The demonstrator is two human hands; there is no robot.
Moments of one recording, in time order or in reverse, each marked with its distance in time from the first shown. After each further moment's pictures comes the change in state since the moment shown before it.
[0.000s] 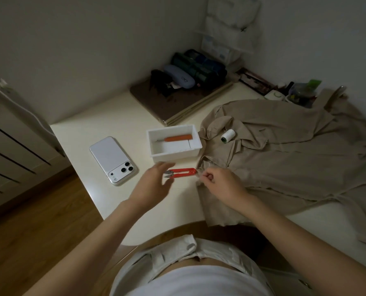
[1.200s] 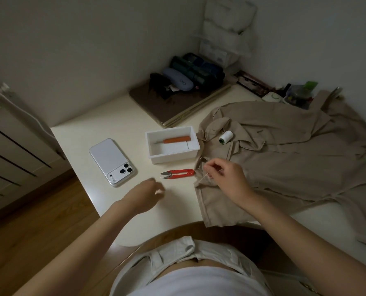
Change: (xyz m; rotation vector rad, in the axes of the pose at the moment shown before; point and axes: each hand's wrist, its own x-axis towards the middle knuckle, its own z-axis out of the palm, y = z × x) left_hand -0.001 -0.027 0.004 0.240 -0.374 -0.112; right_hand -0.005 0.003 -0.016 0.347 0.206 -0.099
